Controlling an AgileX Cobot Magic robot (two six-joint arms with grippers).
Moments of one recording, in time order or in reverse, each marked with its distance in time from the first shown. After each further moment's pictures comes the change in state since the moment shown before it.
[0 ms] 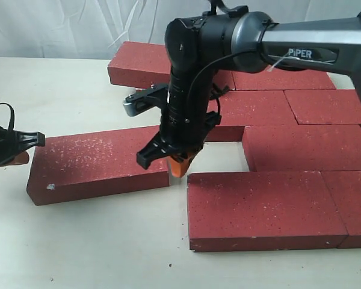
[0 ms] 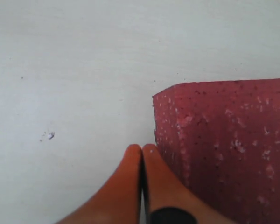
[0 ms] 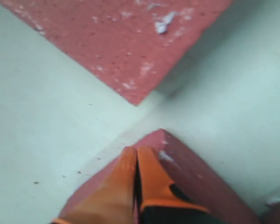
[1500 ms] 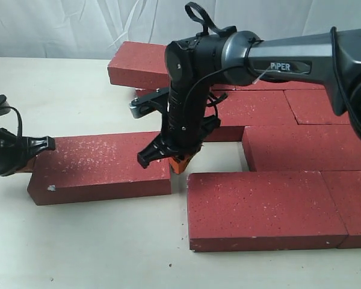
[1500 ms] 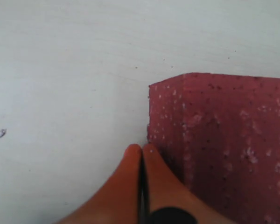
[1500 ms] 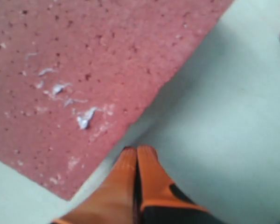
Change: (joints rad) left arm 0.000 0.100 -0.013 -0.265 0.039 0.215; right arm -0.014 0.074 -0.002 -0.052 -0.150 0.092
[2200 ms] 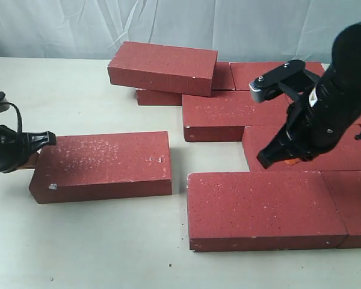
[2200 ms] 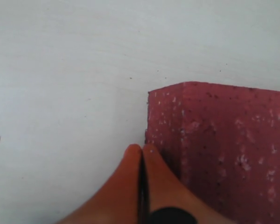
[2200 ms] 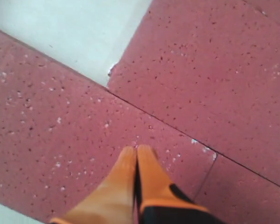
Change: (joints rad) left arm 0.000 0.000 -0.006 -0.077 0.002 0.036; right arm -0.245 -0.667 0.679 -0.195 -0.215 0.002
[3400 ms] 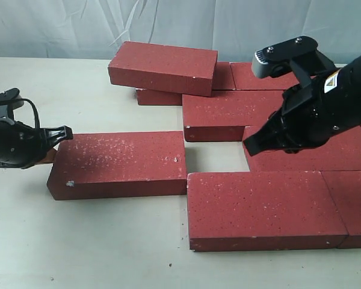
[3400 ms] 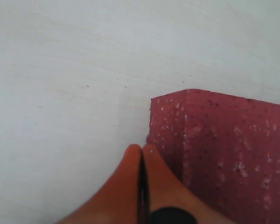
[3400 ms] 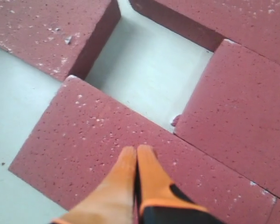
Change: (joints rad) left arm -0.109 0.000 0.000 -0.156 -0.080 0.024; right arm 0.009 -0.162 0.060 0.310 -0.122 -0.164
